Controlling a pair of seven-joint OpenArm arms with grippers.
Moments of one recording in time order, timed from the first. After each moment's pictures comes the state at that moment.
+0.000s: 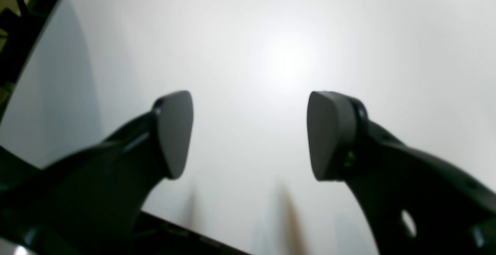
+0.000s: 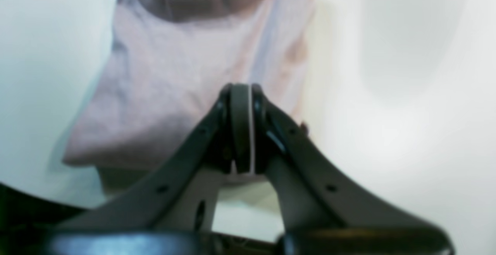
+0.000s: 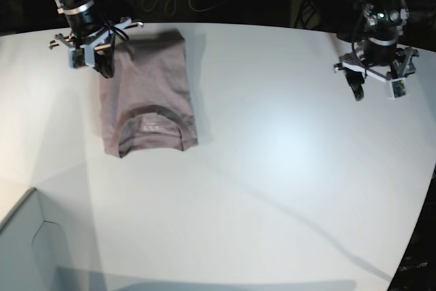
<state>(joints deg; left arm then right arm) 24.8 -3.5 -21.1 99.5 -6.8 -4.3 18.9 -31.5 -9.3 28.0 101.3 -10.3 34.7 -3.8</state>
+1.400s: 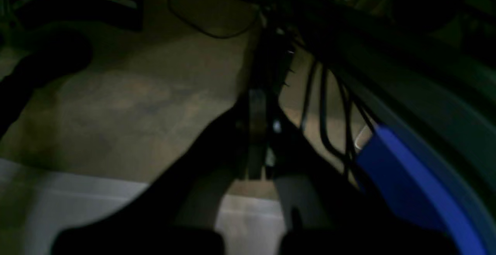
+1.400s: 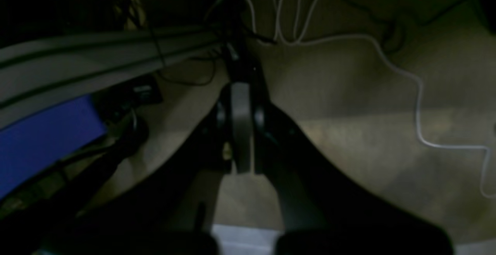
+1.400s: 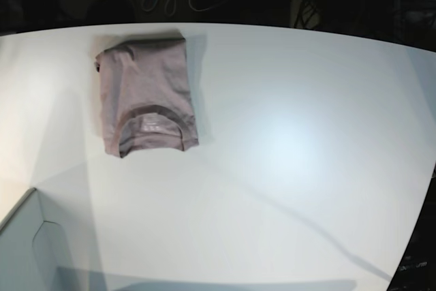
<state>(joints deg) 21.7 2.4 -10.3 42.7 -6.2 -4.5 16.9 -29.8 4.9 28.2 39.1 1.8 34.5 3.9</state>
